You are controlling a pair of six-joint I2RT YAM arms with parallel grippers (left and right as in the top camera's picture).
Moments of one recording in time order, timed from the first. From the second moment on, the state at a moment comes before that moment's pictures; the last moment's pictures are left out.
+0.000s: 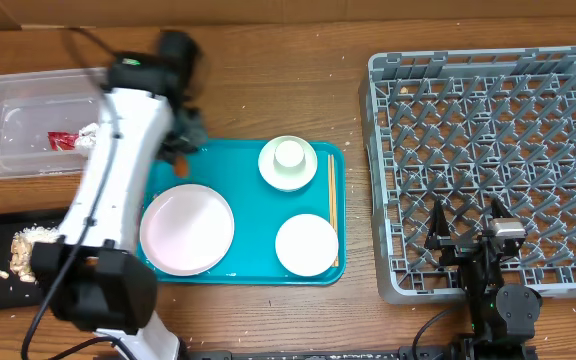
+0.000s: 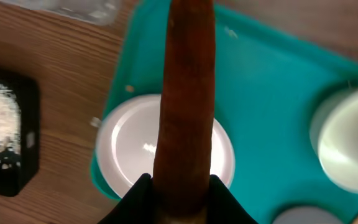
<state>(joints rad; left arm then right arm) -0.11 1.83 1.81 -1.45 -0.16 -0.47 -0.04 0.01 0.02 -0.03 -0.08 0.05</state>
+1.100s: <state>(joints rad) 0.72 1.83 1.38 -1.08 -0.03 -0.64 -0.04 0.01 0.02 -0.03 -0.08 0.05</state>
